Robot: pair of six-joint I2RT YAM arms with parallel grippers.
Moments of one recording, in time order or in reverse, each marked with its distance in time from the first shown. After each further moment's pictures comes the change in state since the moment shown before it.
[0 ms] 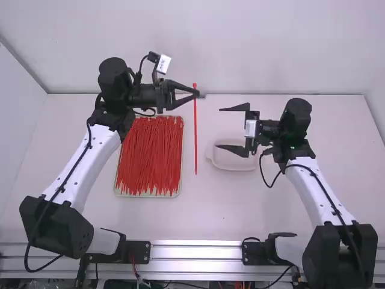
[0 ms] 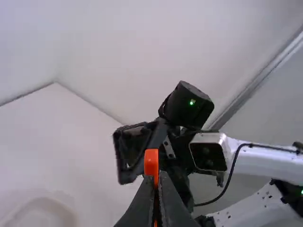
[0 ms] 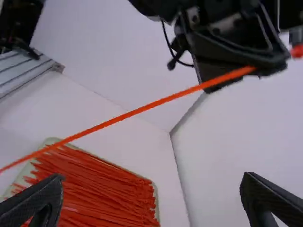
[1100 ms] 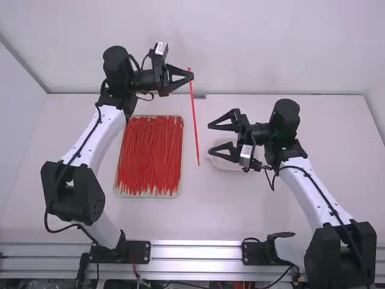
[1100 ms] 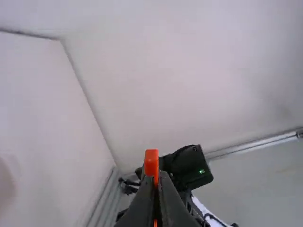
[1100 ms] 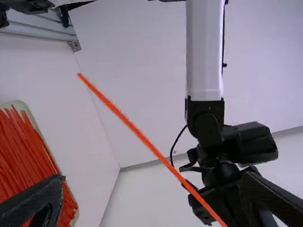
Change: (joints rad) left arm 0.072 0.243 0.156 0.096 0.022 -0.631; right arm 0.104 0.000 0.000 0.000 -0.078 -0.638
